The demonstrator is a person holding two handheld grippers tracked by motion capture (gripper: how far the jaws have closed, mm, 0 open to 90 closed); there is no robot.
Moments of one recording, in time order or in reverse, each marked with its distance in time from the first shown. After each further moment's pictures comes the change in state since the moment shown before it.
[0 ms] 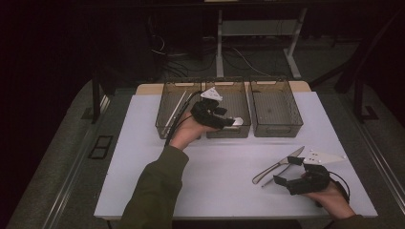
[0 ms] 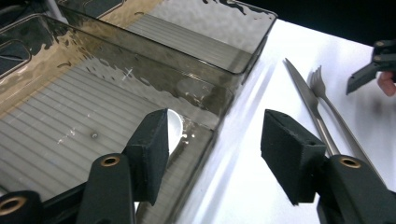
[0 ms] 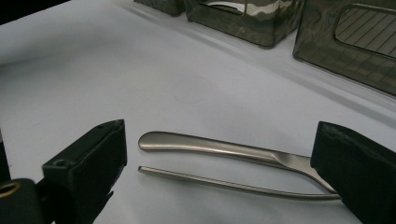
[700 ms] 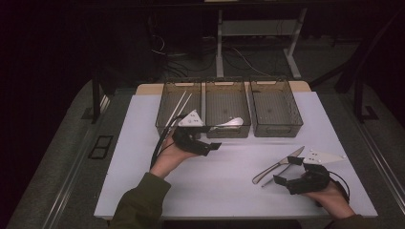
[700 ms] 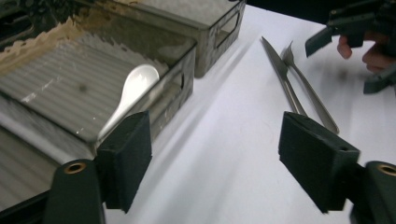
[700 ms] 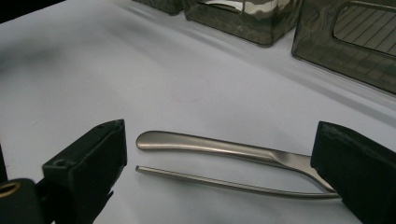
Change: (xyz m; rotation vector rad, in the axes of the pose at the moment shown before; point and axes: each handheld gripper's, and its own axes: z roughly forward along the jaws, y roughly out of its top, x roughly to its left) left arm -0.042 -0.066 -0.047 -0.057 0.029 -0.010; right arm -0.001 0.000 0.001 0.004 -0.006 0.001
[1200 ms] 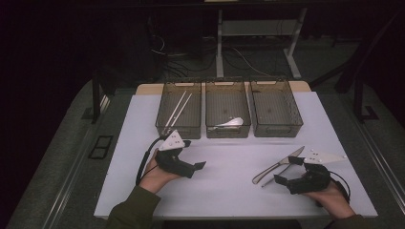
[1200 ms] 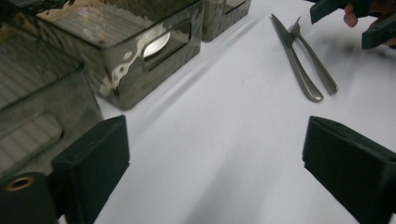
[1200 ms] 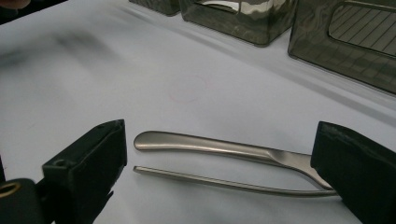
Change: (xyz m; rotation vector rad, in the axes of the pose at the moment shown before) left arm -0.020 -0.058 -0.035 -0.026 0.079 -0.044; right arm -0.001 0.000 -0.001 -0.003 -0.006 0.012
